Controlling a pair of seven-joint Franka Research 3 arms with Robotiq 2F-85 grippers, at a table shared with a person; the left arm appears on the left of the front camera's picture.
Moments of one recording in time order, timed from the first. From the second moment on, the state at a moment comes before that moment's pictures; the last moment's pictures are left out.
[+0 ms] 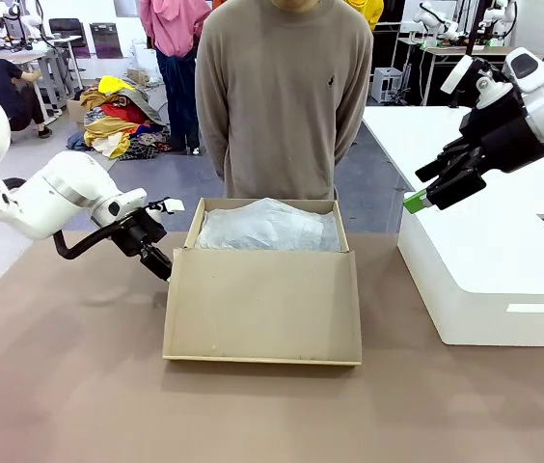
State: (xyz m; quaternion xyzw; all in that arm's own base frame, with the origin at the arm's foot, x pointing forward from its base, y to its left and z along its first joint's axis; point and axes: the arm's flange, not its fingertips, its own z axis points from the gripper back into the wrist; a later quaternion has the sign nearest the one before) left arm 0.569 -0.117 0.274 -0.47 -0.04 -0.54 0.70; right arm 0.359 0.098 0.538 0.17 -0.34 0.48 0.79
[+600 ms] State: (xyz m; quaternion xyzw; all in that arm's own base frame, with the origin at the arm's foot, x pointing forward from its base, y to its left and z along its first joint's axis) left arm 0.559 -0.123 0.273 -0.51 -0.02 -0.54 0.67; right arm 0.359 0.098 0.538 0.17 -0.34 0.48 0.79
